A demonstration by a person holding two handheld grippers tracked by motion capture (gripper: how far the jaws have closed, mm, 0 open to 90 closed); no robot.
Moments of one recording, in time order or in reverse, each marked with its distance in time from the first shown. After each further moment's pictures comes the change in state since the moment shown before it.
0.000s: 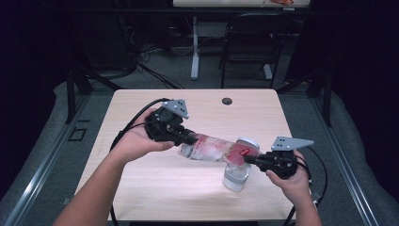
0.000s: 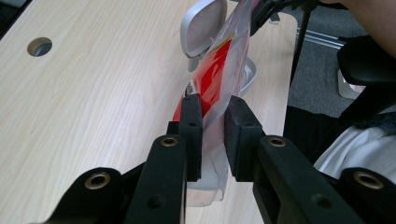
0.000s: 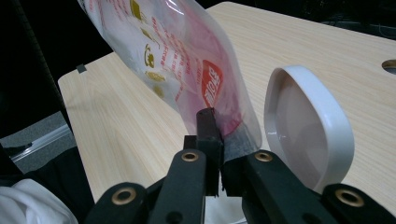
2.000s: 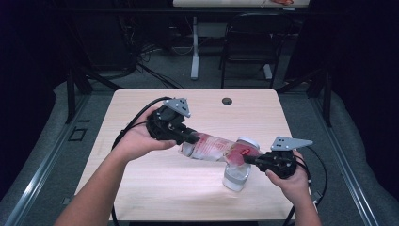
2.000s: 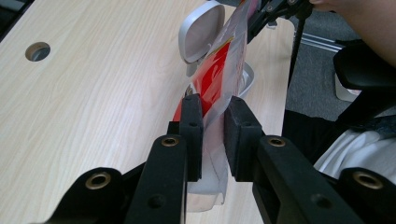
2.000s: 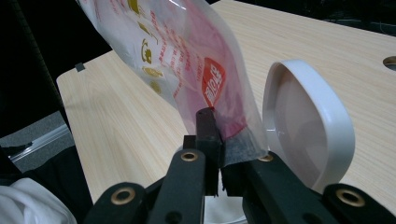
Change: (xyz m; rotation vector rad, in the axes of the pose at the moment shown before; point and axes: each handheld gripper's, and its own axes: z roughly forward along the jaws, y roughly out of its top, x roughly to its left) left arm 0.000 0.004 0.001 -0.010 -0.005 0.003; right arm -0.003 -0.002 0.002 0.008 0.001 0.003
